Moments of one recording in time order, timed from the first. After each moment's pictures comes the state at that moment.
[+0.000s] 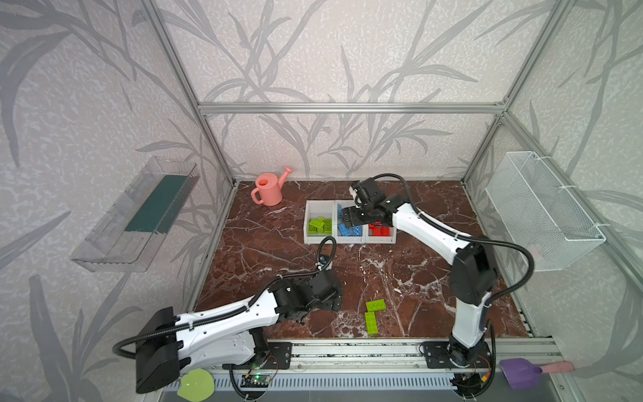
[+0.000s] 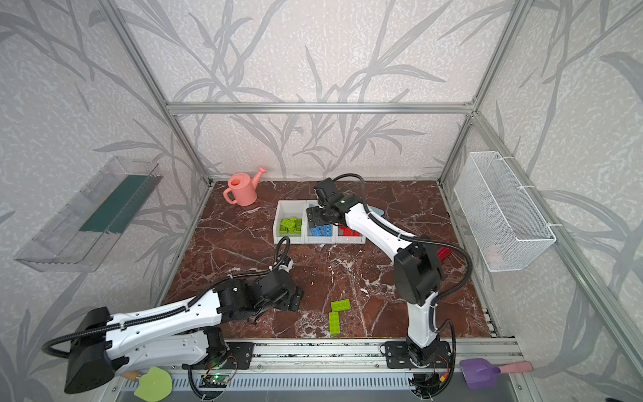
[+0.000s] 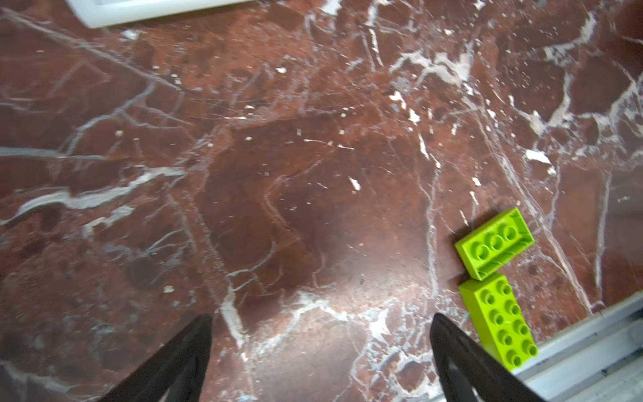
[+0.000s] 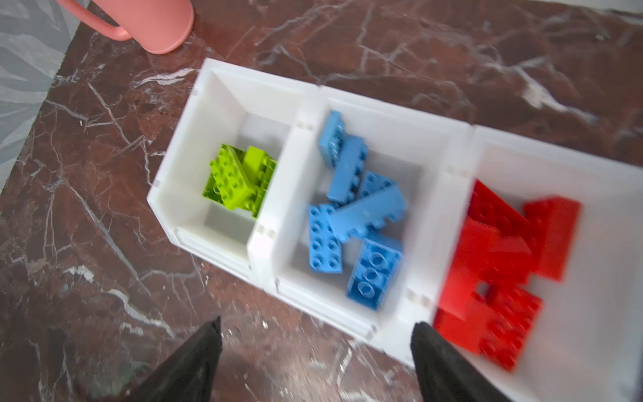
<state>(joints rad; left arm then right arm) -1.12 1.14 0.72 -0.64 -0.30 -0.75 0.60 1.79 1.53 -0.60 0.00 0.36</state>
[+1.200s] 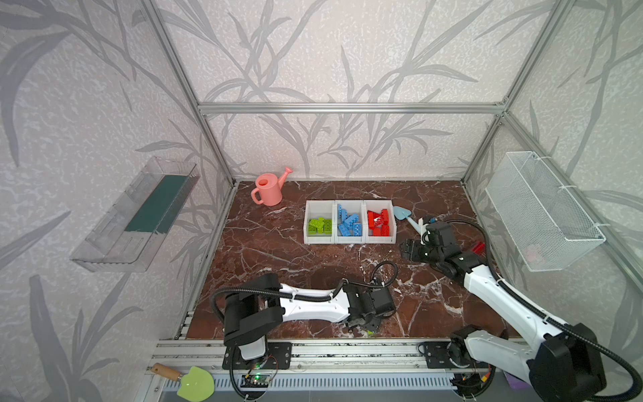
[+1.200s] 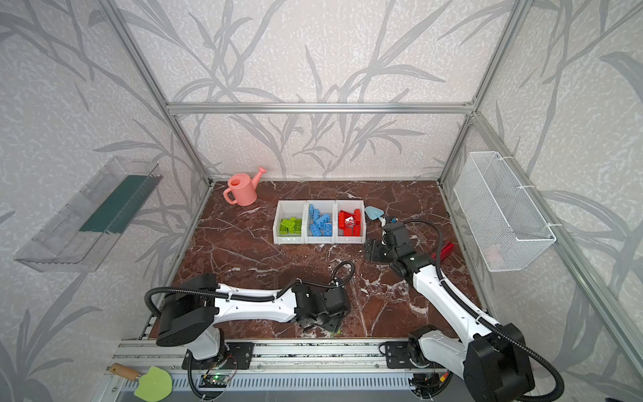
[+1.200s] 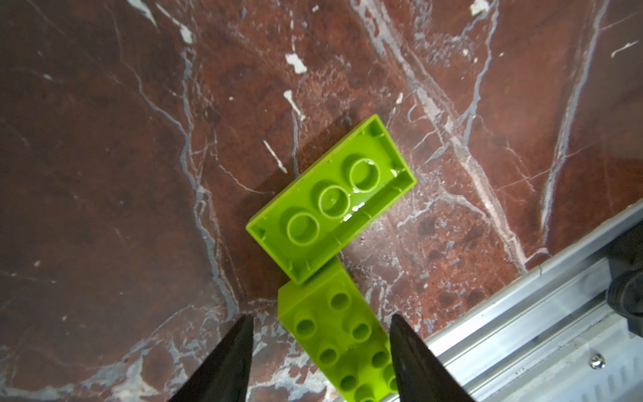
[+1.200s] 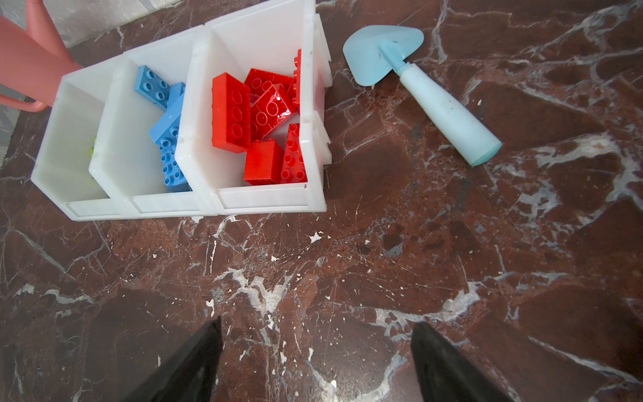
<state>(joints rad) -1.31 1.71 1.01 -0.55 -0.08 -0.86 0.34 1.12 0.72 -0.39 -0.03 0.45</state>
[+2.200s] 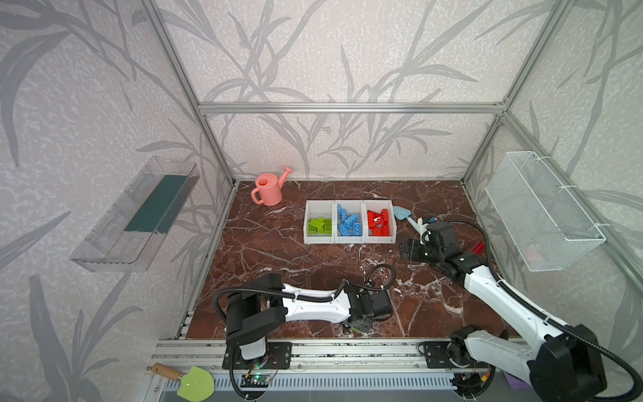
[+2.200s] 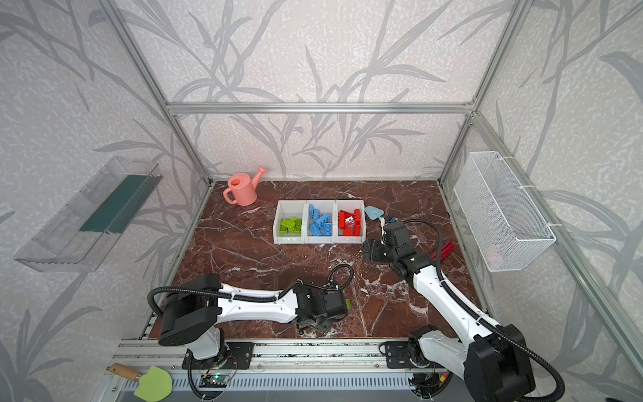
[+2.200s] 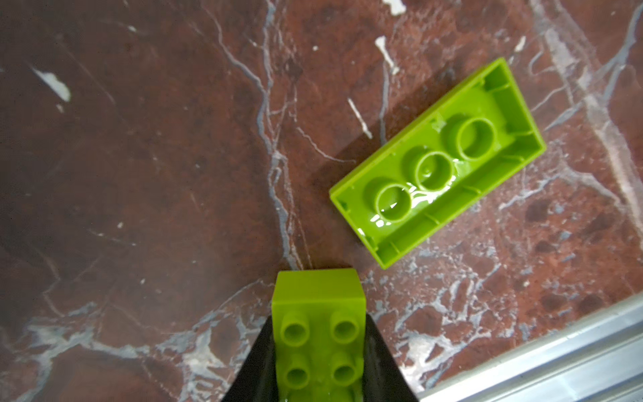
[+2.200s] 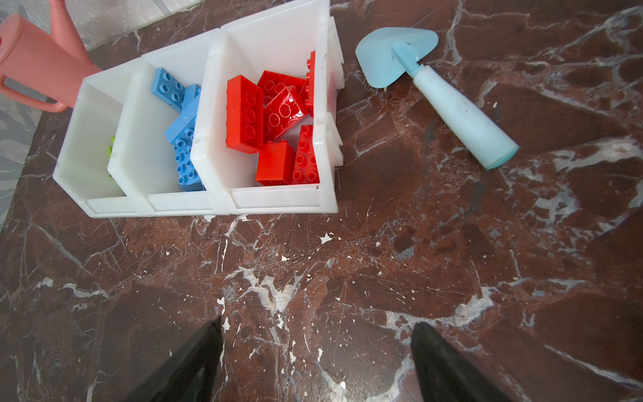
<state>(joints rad) -1.30 1.71 1.01 -0.66 -0.17 -0.85 0.34 1.11 0.71 -0.37 -0.07 0.45</state>
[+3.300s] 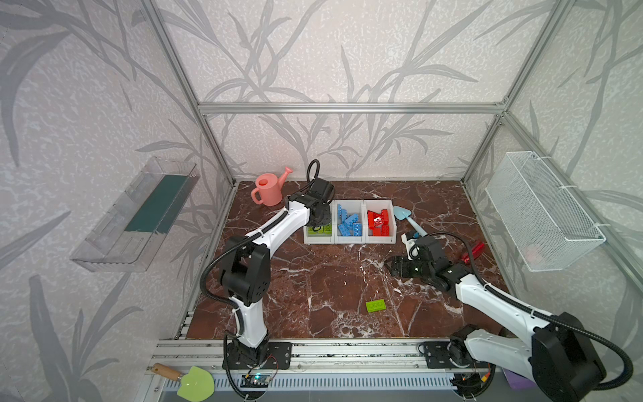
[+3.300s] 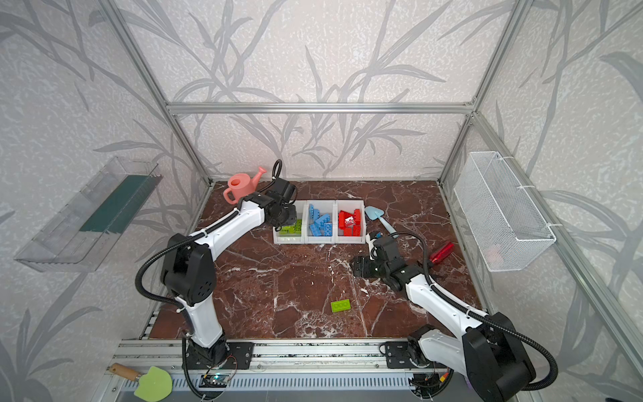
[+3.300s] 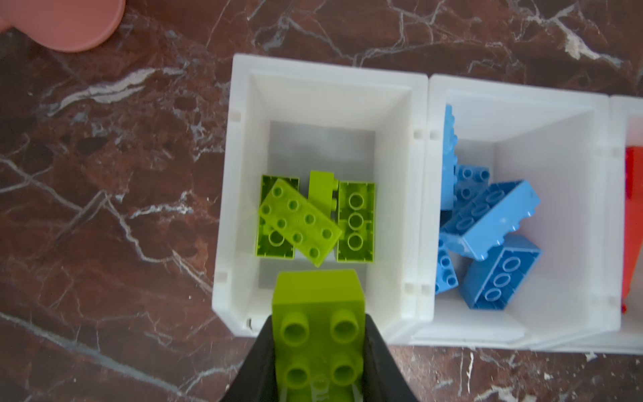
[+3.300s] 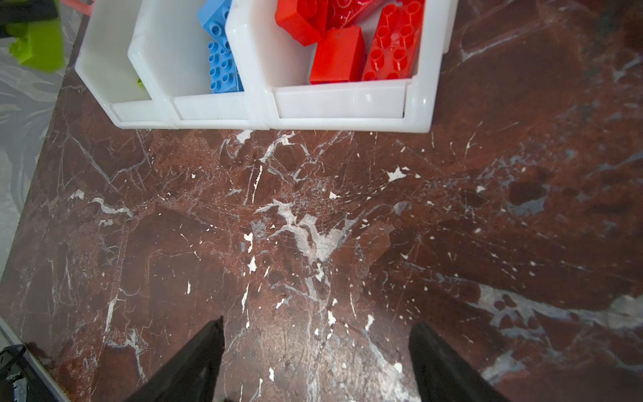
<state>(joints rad) -0.42 1.91 1.62 -0.80 -0.19 -0.48 0.46 1.14 0.55 -0.20 -0.18 0.45</state>
